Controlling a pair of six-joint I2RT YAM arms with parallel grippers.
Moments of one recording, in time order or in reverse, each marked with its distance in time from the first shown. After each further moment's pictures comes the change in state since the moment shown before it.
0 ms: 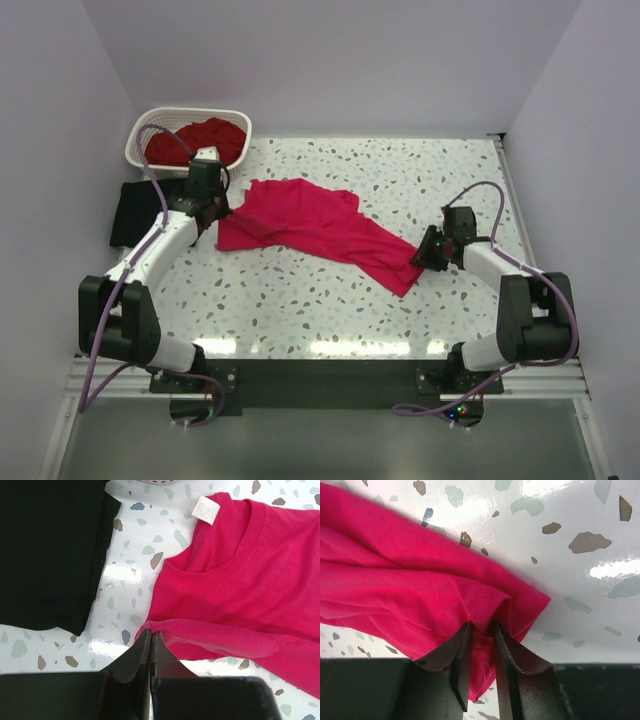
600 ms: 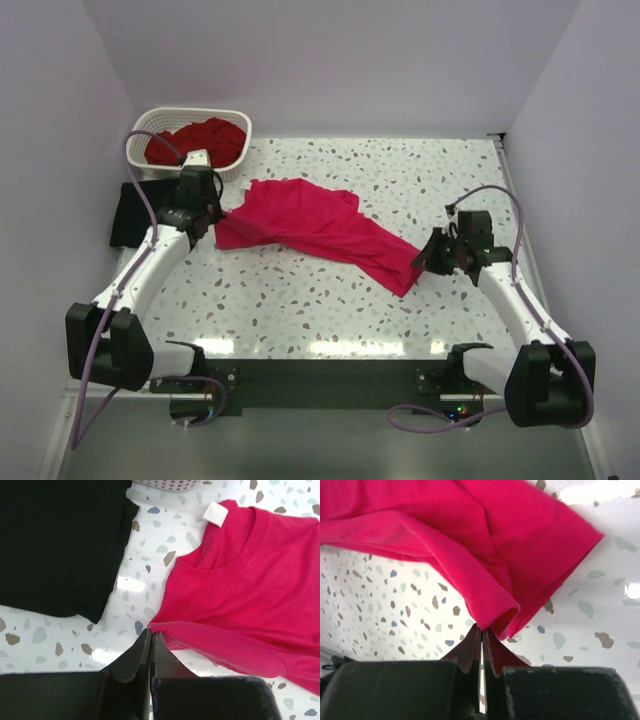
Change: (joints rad) left arm 0.000 -0.116 -0.045 -0.014 -0.041 -0.001; right arm 0.000 -0.309 0.012 -0.231 -0.144 -0.036
